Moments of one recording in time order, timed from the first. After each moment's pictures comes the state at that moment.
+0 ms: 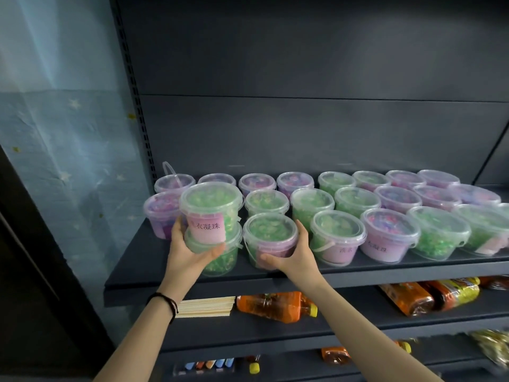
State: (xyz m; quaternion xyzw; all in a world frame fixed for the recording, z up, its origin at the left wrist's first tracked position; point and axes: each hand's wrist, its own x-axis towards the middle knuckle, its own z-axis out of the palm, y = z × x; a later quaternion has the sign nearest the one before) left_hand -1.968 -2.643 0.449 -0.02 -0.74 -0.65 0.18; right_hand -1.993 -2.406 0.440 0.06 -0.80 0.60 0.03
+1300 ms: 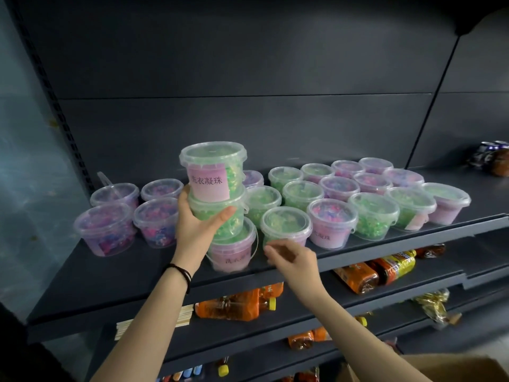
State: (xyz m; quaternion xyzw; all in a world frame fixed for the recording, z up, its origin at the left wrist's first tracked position) left_hand -2.012 -2.524 0.502 -0.09 -0.69 -0.69 0.19; right_hand -1.955 -2.322 0.451 0.05 -0.79 0.59 0.16
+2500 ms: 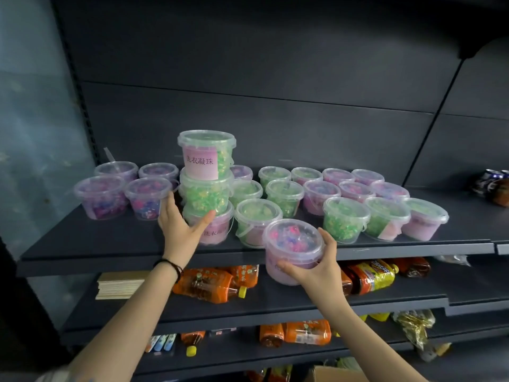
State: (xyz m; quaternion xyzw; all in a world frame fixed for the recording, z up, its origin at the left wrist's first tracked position) left_hand -1.969 -2.474 0.462 0.04 -0.80 -0.52 0.30; right_hand -1.905 -2.200 0.446 0.04 -0.79 0.58 0.19
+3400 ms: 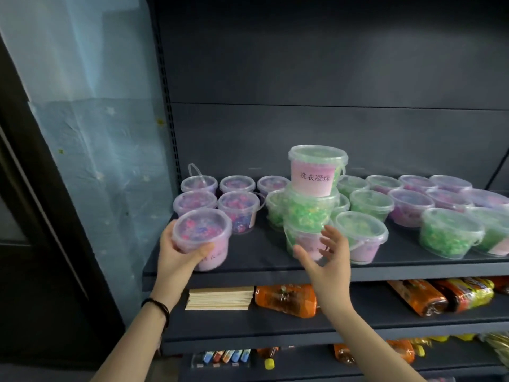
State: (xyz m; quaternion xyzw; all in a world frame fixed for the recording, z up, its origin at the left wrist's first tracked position) left_hand -1.922 -2.702 0.451 0.02 -0.70 -0.68 0.23; right_hand -1.920 -2.423 0.457 0.04 -0.75 0.61 0.25
